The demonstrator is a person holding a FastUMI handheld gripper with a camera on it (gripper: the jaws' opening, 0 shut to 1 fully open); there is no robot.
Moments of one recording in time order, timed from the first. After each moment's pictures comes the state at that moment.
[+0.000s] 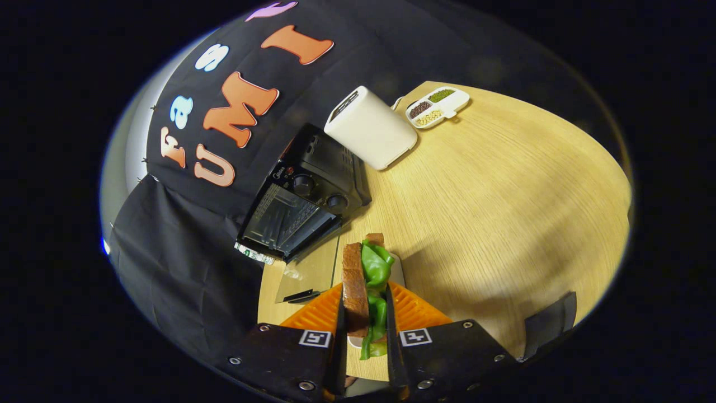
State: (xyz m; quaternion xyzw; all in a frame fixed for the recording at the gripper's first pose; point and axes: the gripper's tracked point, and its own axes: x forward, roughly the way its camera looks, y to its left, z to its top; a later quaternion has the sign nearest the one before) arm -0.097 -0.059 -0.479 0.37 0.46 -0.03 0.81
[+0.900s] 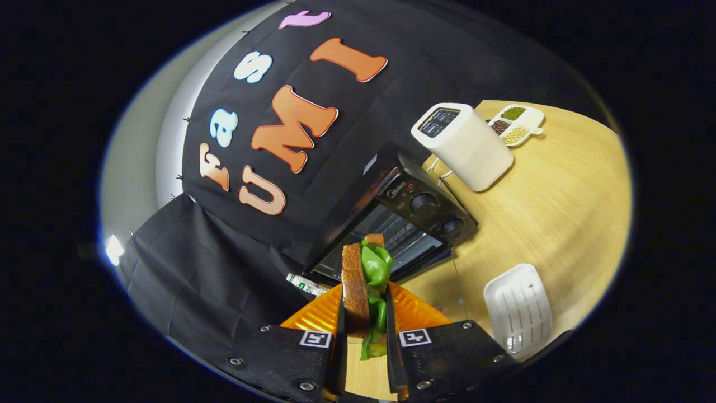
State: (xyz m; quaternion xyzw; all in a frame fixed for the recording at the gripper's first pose) arm 0.012 0.075 -0.428 0.42 0.34 0.01 0.84
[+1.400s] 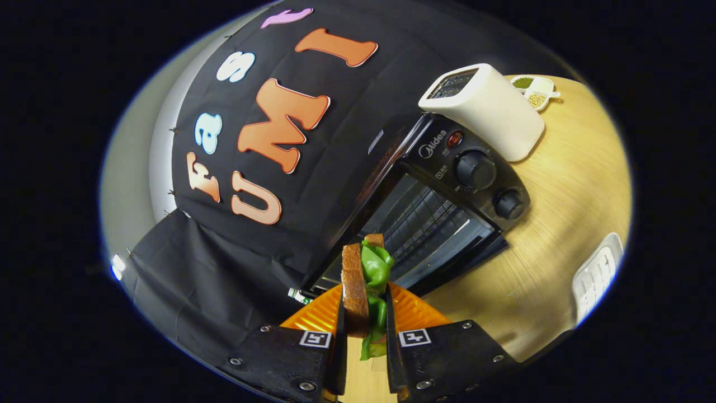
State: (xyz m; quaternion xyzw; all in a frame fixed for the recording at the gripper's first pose) arm 0.080 0.131 -0.470 0.47 0.32 -0.01 0.82
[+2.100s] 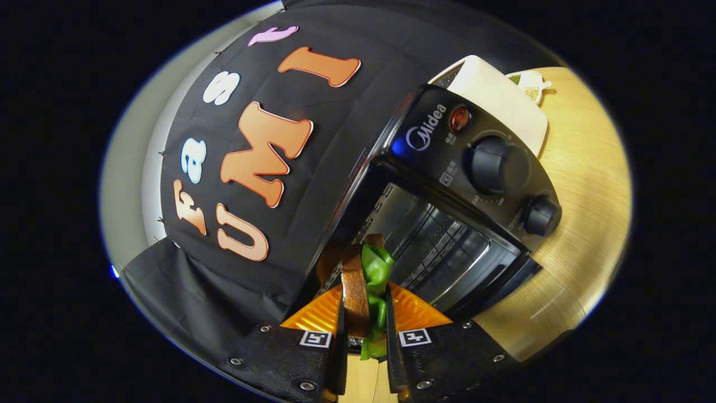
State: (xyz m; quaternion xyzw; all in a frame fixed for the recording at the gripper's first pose) arm 0.148 0.109 -0.514 0.46 0.24 -0.09 0.85
